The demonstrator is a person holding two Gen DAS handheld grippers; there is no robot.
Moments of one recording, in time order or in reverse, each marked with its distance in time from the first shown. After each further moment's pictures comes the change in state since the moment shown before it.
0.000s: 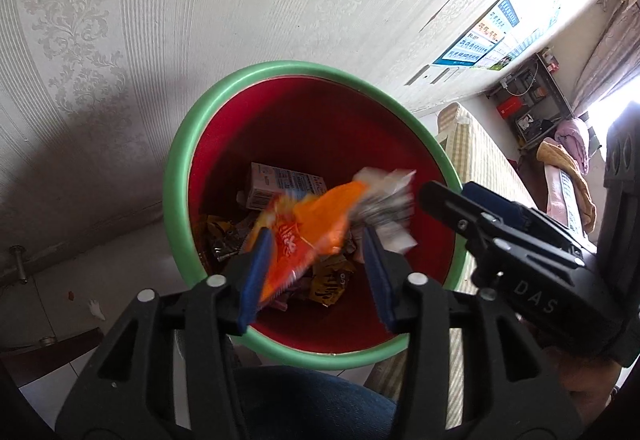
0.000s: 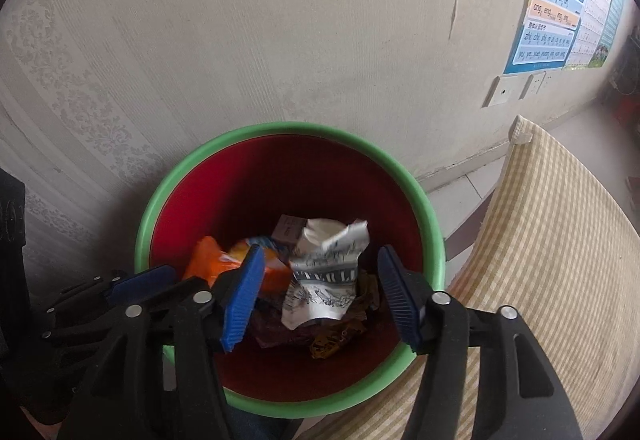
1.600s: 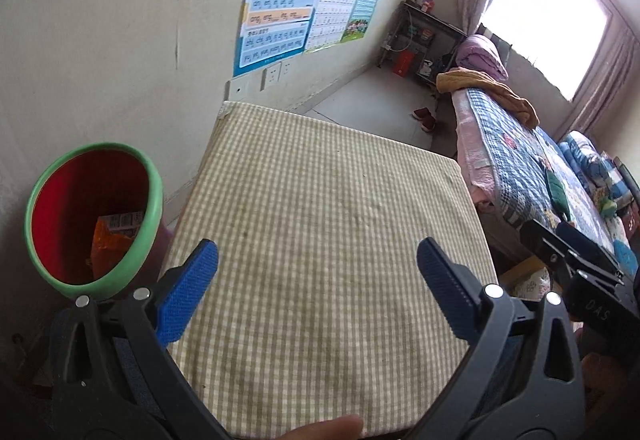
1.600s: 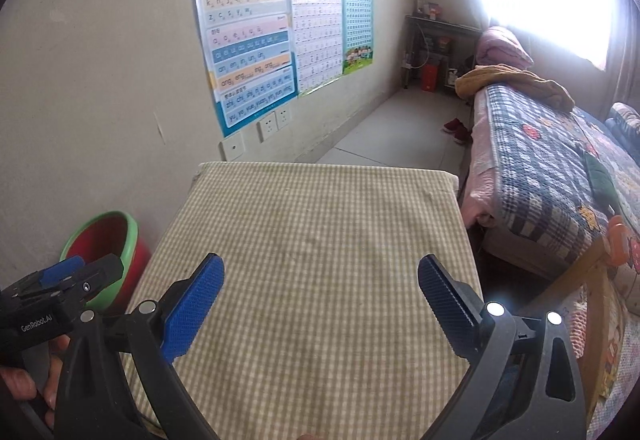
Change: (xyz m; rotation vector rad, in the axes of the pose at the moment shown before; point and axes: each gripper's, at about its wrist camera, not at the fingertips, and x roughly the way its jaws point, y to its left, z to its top) left arm -0.073 -0.280 -0.144 0.497 -0.142 -0.148; right arm -0.299 -0.205 -0.226 0.444 -0.362 -0.462
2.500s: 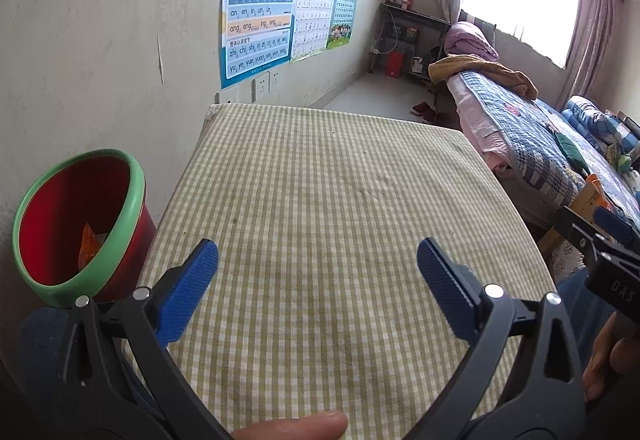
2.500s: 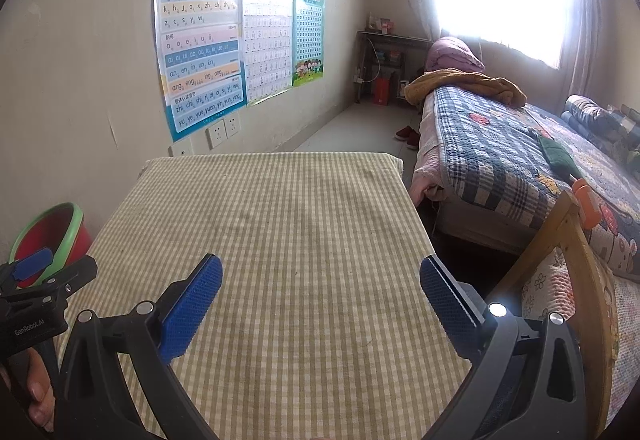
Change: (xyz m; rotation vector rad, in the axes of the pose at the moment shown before) left arm 0.036 -0.009 -0.060 0.126 -0.084 0.045; right arm 0.007 -0.033 -0.080 0.045 -0.093 -0.149
